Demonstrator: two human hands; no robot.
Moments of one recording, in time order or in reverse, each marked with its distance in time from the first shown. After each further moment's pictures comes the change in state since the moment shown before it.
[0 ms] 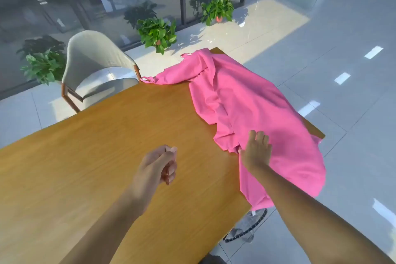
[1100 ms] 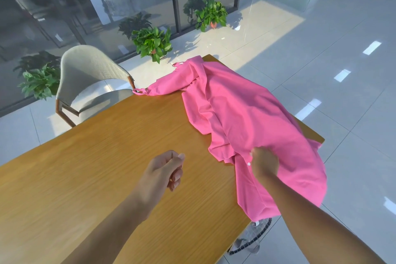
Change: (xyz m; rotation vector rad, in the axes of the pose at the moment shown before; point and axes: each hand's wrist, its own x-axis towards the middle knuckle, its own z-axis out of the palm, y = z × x) left_hand 0.040 0.012 0.031 0.189 -0.054 -0.046; right_hand 0.026 0.045 0.008 0.107 -0.069 0.029
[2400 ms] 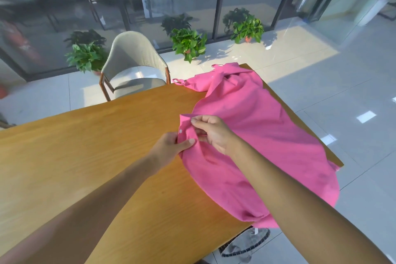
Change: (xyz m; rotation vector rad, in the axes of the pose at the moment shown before) left_hand -0.005 -0.057 -0.078 0.022 0.135 0.067; right_hand -0.098 -0.243 -0.125 1.342 -0.829 -0.294
